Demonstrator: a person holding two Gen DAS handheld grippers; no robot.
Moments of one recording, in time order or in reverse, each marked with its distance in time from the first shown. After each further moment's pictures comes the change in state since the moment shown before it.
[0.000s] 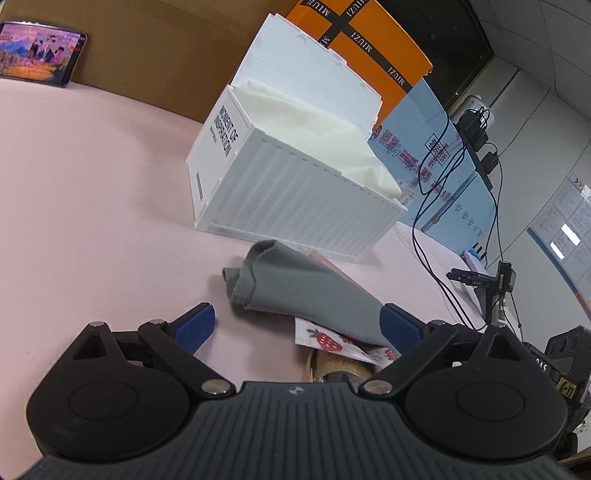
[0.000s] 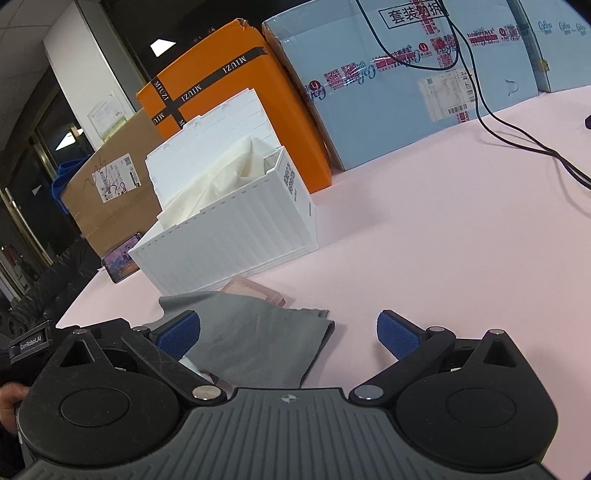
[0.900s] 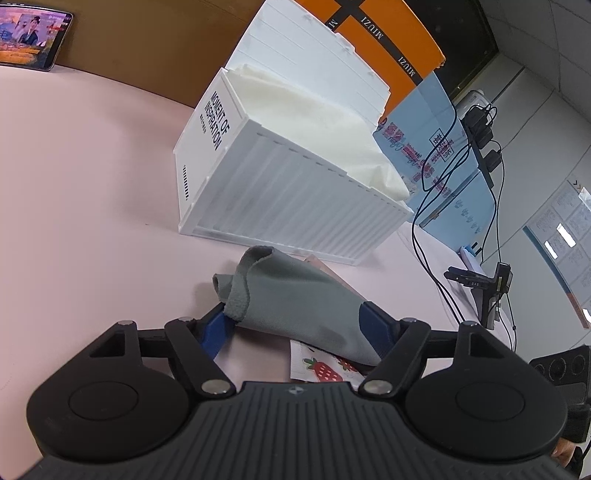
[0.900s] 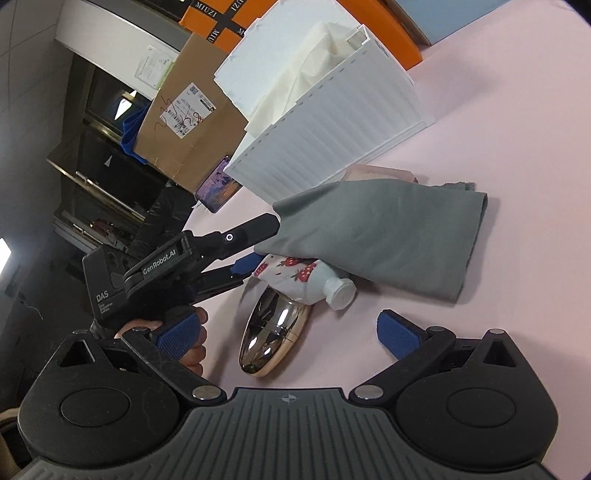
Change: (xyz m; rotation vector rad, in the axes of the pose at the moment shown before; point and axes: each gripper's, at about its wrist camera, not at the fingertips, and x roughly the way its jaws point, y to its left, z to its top) left arm 0.027 0.003 0.017 -0.025 0.043 -0.007; right arm 0.026 0.032 -0.011 0.184 0.337 0.337
